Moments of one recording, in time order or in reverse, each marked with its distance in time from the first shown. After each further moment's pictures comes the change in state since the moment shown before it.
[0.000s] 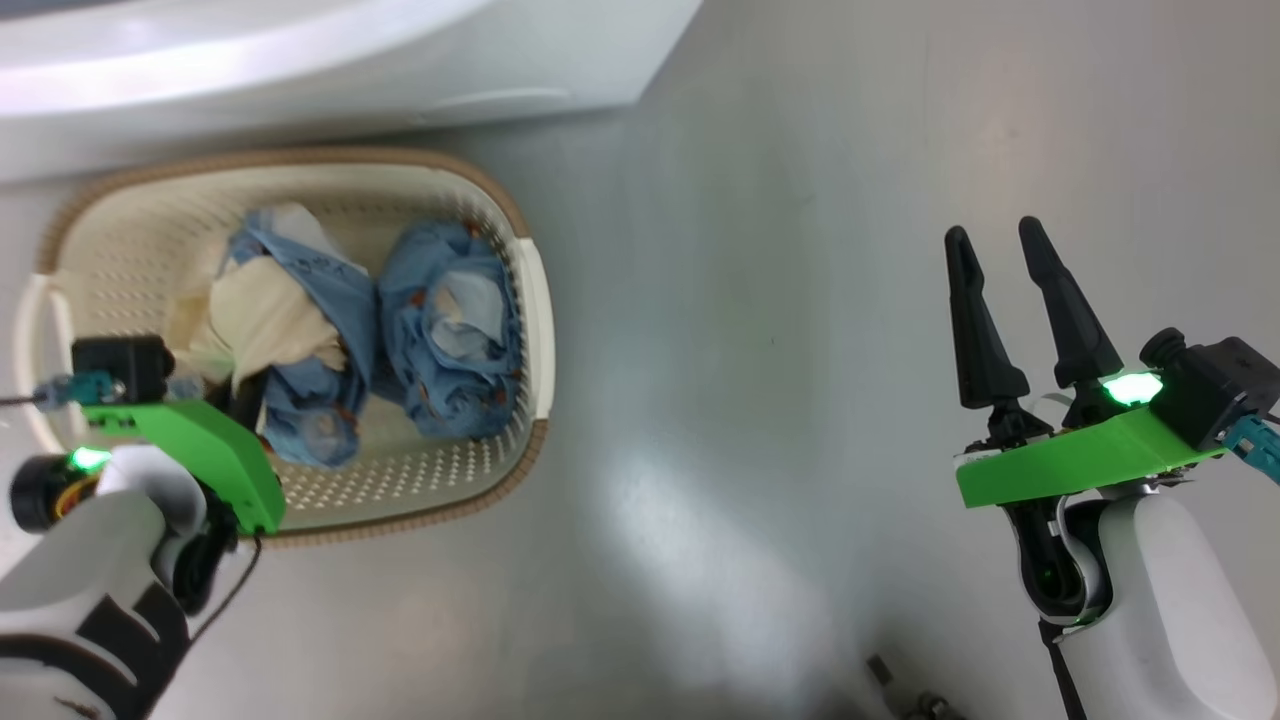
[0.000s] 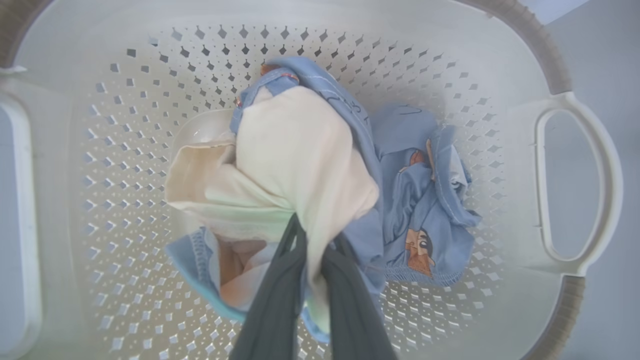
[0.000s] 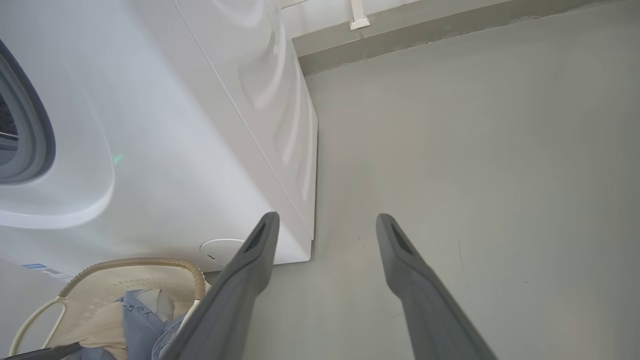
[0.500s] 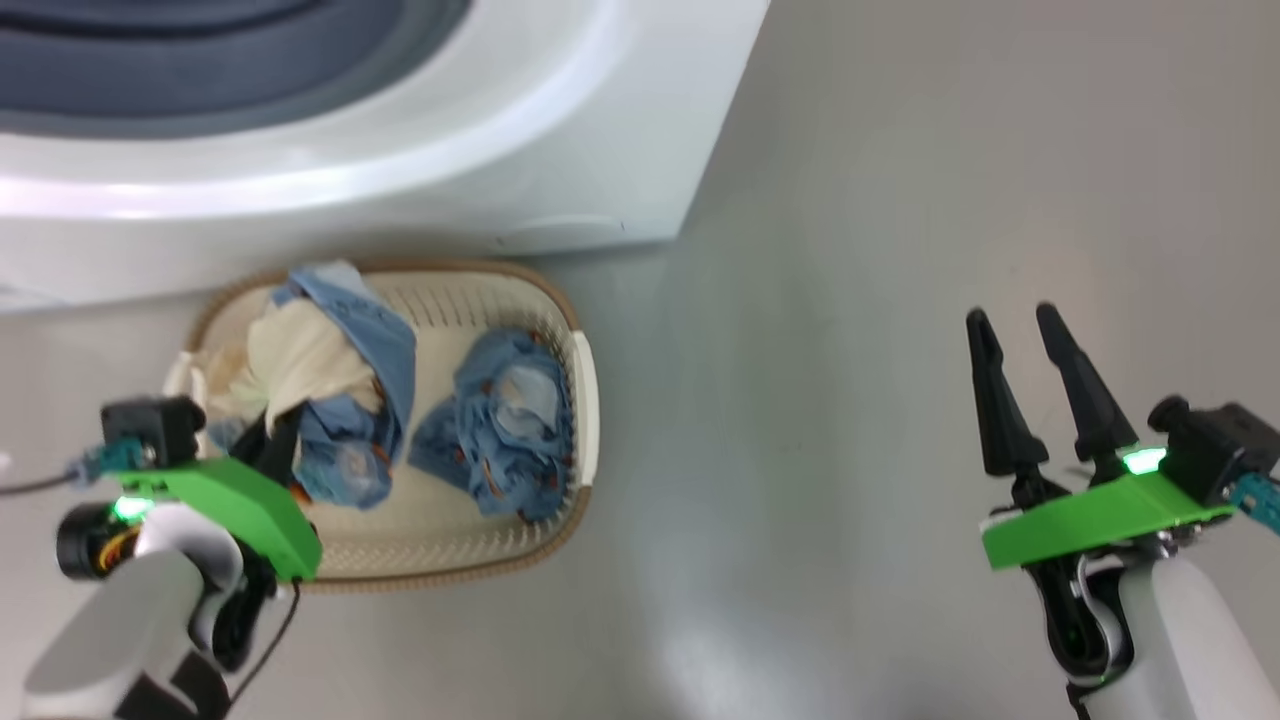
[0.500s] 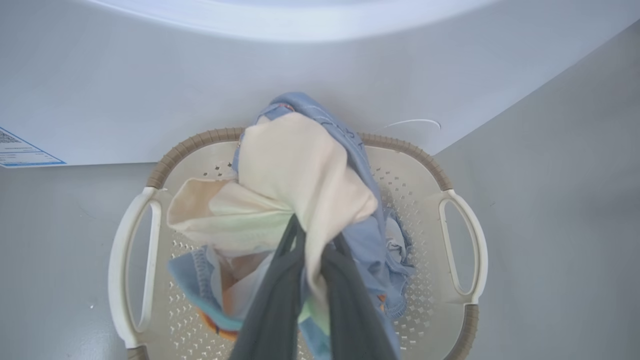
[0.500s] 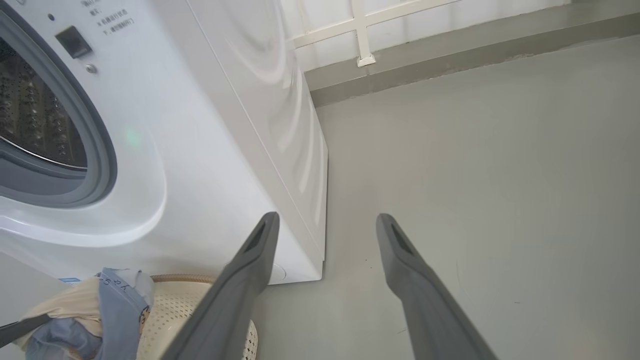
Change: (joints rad) left arm 0.205 -0.031 0.367 -0.166 0.288 0.000 -0.011; right arm 0.089 -0.040 -0.015 0.048 0.020 0.000 0.000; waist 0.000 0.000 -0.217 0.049
